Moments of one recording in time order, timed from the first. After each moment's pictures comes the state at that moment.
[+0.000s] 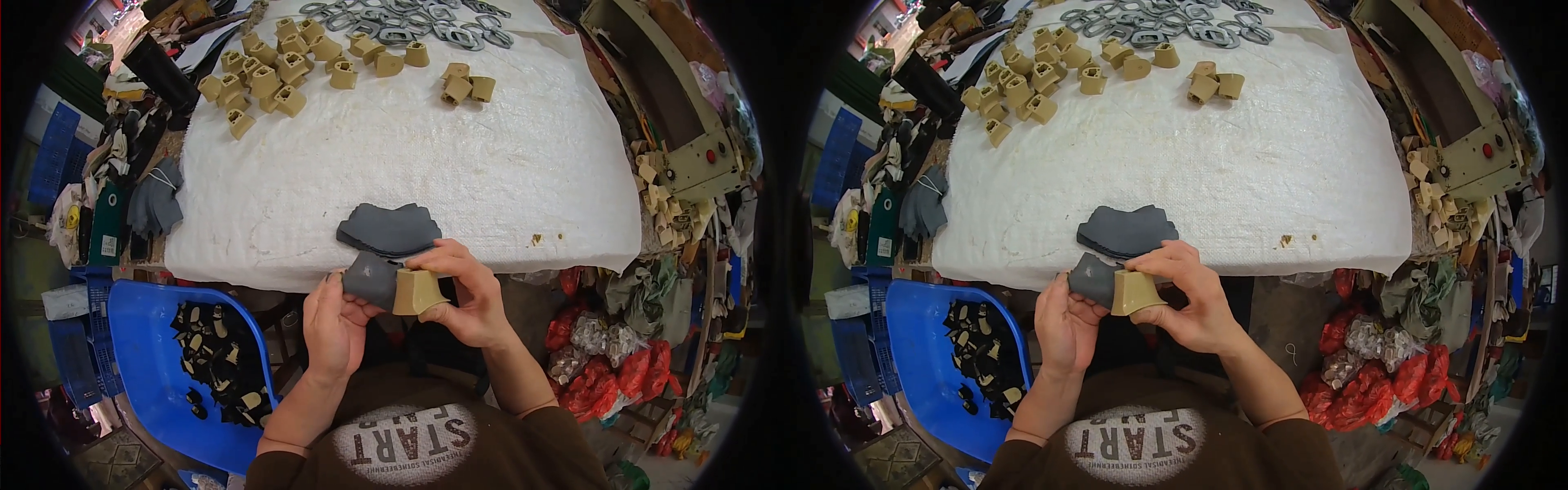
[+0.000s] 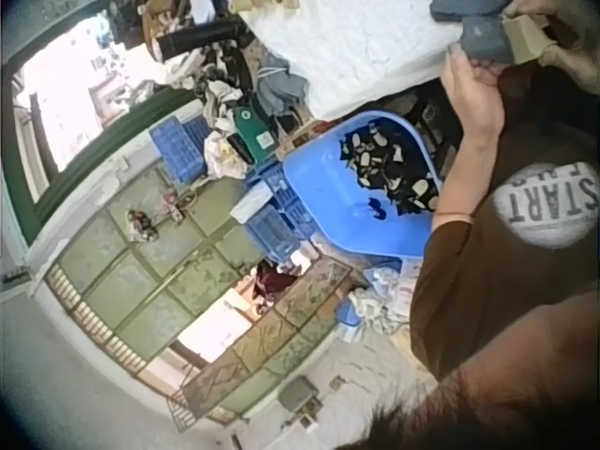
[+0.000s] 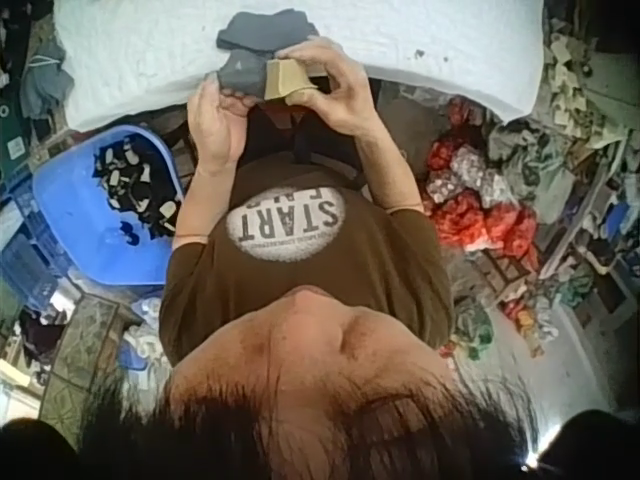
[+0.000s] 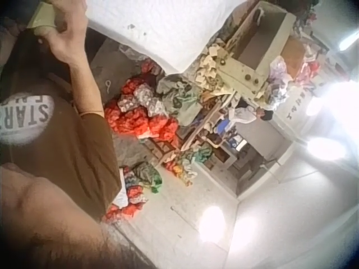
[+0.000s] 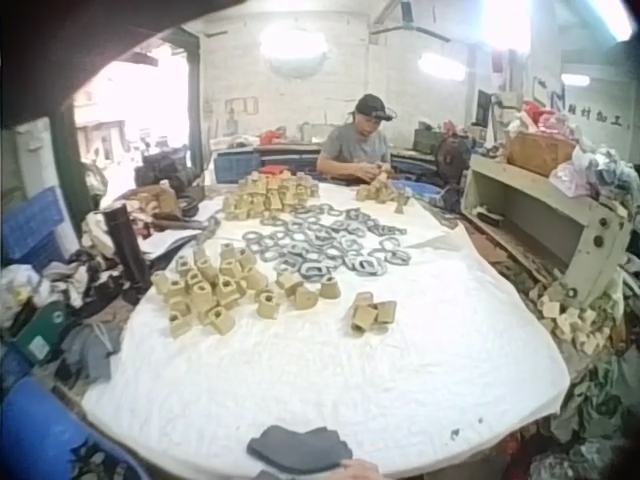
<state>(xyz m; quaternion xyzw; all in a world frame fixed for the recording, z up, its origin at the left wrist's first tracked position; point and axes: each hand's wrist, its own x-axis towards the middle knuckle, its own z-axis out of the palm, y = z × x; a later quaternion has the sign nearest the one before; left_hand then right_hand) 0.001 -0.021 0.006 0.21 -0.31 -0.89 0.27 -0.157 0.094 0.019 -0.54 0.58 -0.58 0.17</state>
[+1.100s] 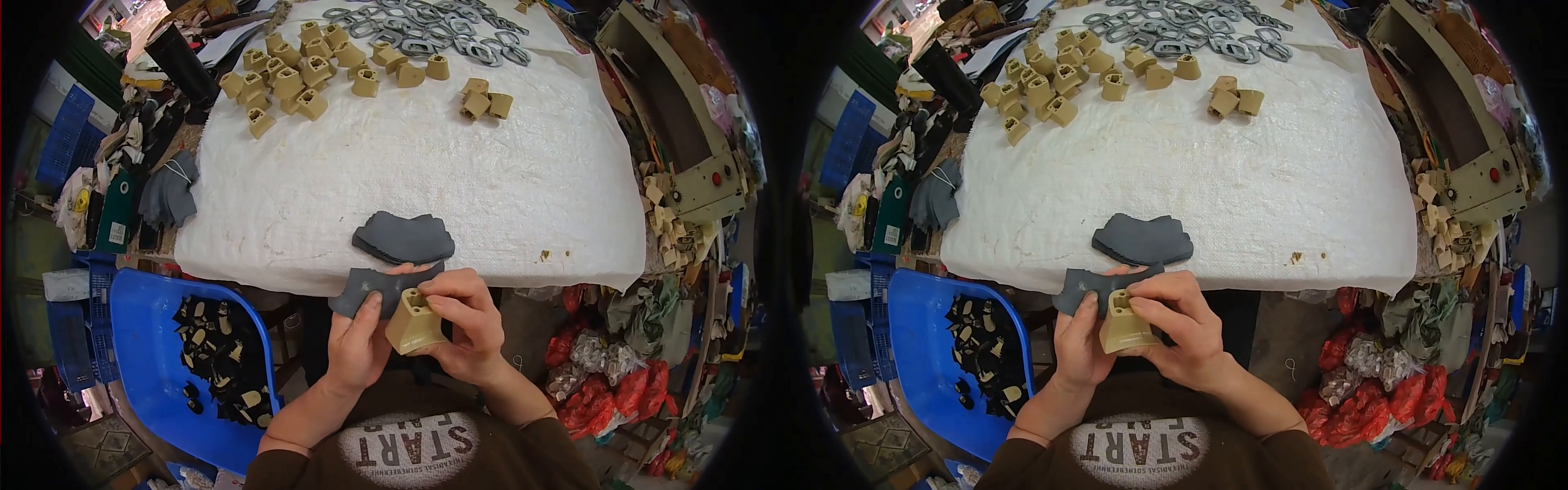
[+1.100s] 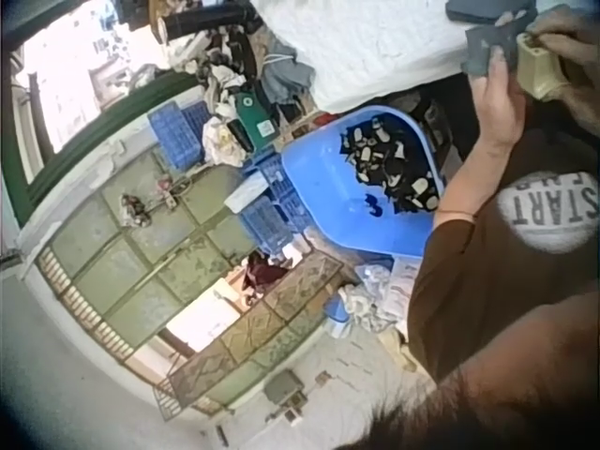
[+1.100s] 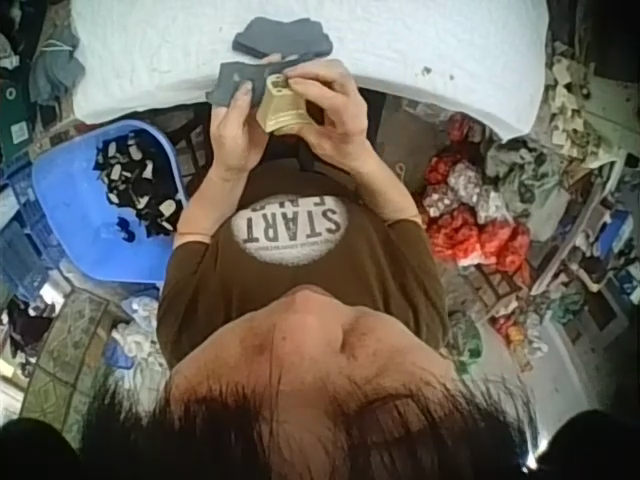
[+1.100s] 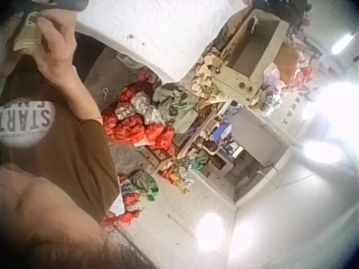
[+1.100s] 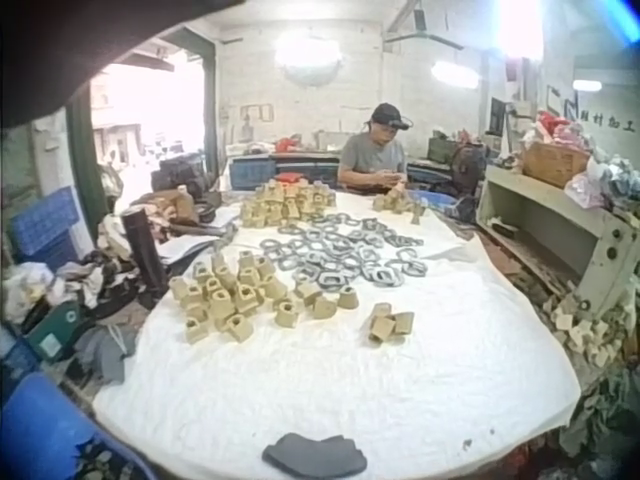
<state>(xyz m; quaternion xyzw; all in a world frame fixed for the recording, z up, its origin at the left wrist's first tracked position) -0.006 -0.006 0.037 0.17 -0.35 -0.89 0.25 -0.125 0.084 0.037 -0.56 0.53 -0.64 0.08</state>
